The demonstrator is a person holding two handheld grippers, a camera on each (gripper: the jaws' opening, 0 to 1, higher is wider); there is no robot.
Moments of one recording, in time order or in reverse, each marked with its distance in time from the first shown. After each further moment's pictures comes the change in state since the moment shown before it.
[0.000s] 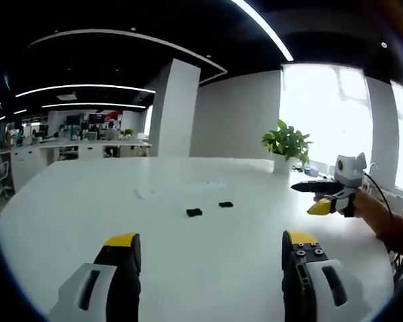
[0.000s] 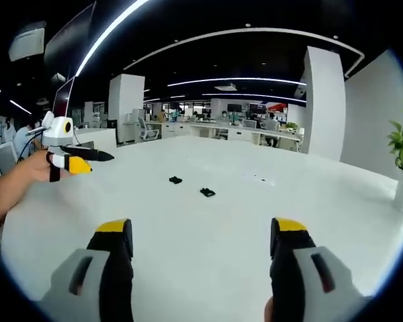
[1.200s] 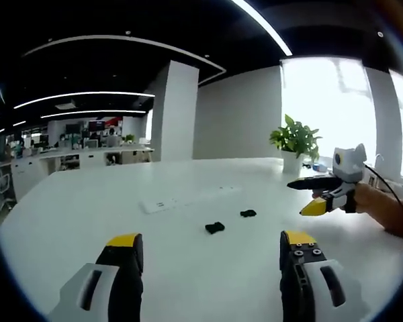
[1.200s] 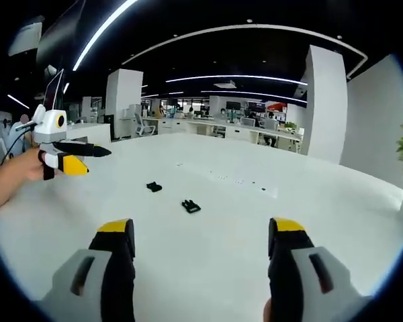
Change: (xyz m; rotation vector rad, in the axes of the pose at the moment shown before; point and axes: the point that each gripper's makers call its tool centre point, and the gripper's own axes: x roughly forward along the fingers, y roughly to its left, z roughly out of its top) left arm 0.058 0.032 0.018 0.053 -0.016 0.011; right arm 0.070 -0.029 0.006 -0.039 0.015 -0.012
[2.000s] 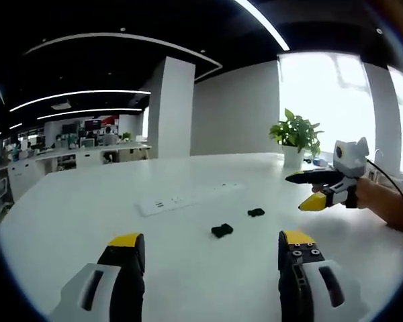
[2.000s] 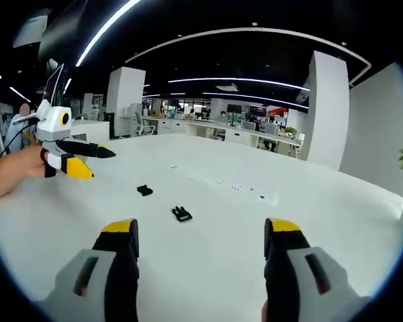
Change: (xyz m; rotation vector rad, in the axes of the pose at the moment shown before) left arm 0.024 0.011 -0.005 0.011 0.022 -0.007; right arm 0.022 -0.014 0.003 -0.009 -0.015 -0.001
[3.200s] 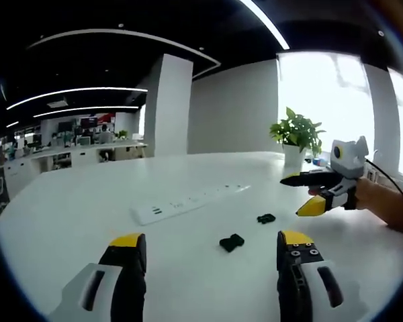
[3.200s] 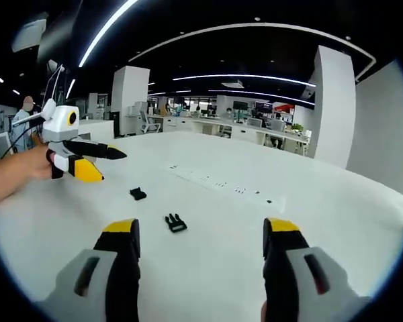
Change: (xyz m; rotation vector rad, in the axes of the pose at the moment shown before) left arm 0.035 0.008 0.004 0.007 0.015 -0.019; right arm 0.026 -0.007 -0.002 -0.010 0.020 0.039
